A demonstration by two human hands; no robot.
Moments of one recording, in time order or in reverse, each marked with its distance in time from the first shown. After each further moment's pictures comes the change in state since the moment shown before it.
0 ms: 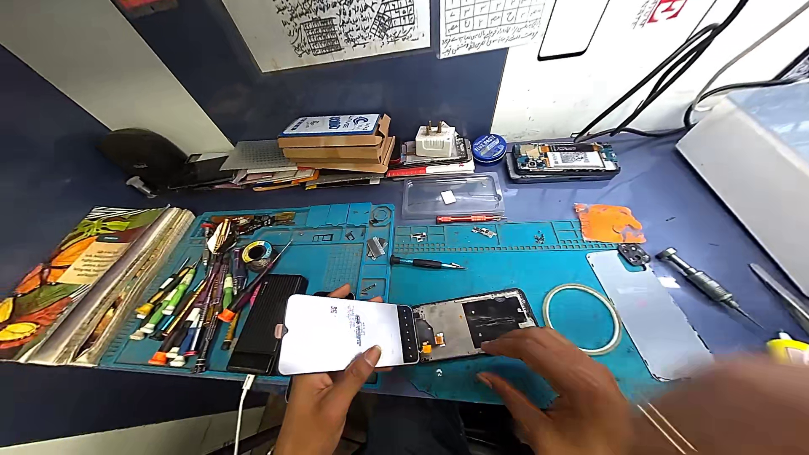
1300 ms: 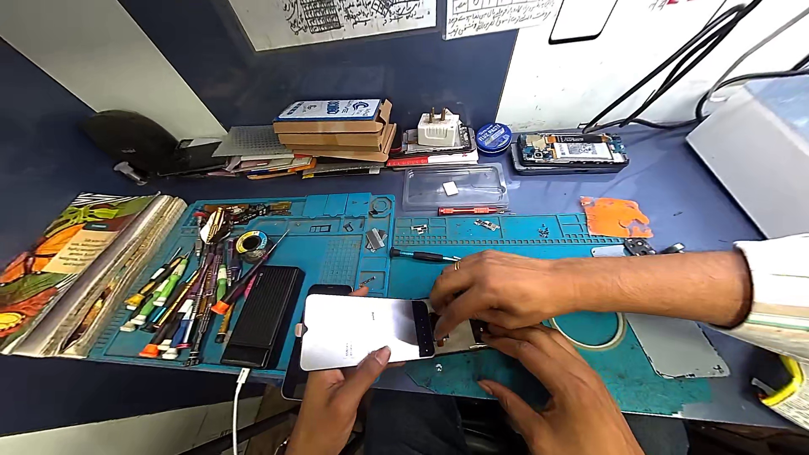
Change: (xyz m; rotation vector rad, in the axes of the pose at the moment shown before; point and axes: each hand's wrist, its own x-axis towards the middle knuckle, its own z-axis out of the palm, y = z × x) left_hand -0.006 -0.017 0.008 -0.140 0.017 -0.062; right_hand -0.018 0.020 0.012 -0.082 -0.053 0.035
